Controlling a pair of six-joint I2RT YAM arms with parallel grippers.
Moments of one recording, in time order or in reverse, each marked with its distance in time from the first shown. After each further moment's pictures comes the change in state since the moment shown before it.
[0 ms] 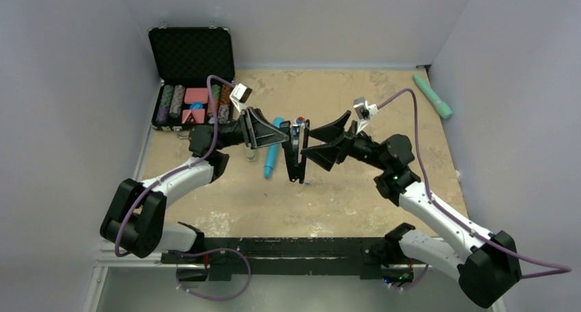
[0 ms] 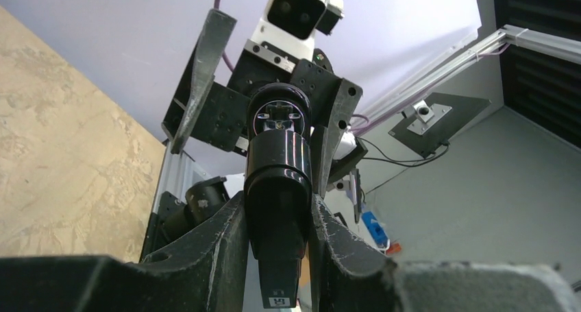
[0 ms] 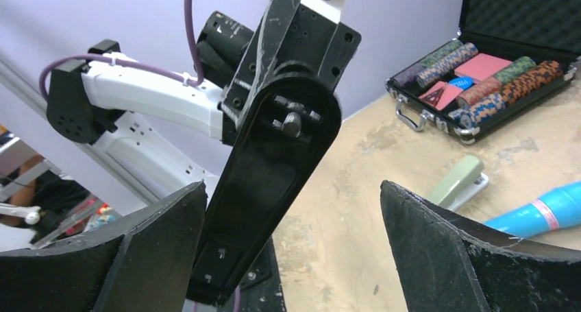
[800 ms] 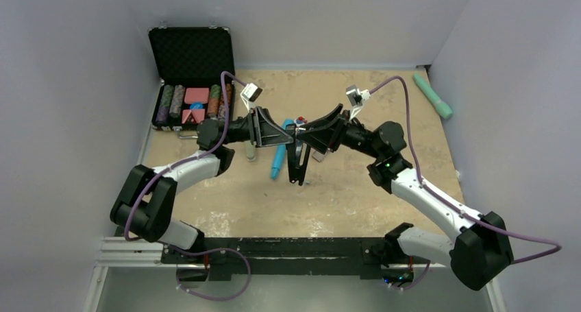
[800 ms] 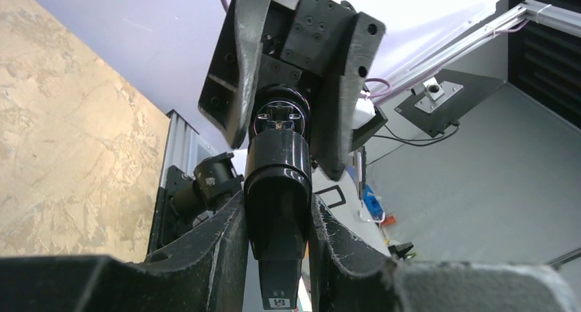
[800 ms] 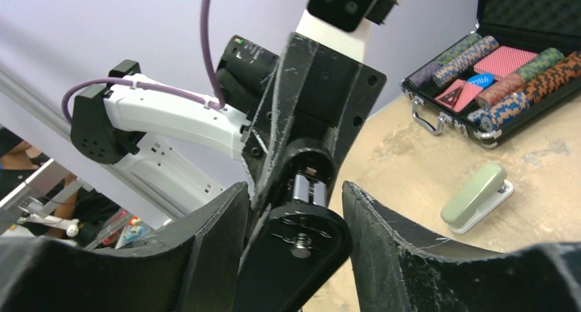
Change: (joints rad) left arm -0.002 0.117 0.053 0.035 0.104 -0.003; right arm -0.008 0.166 0.119 0.073 -0.035 0.119
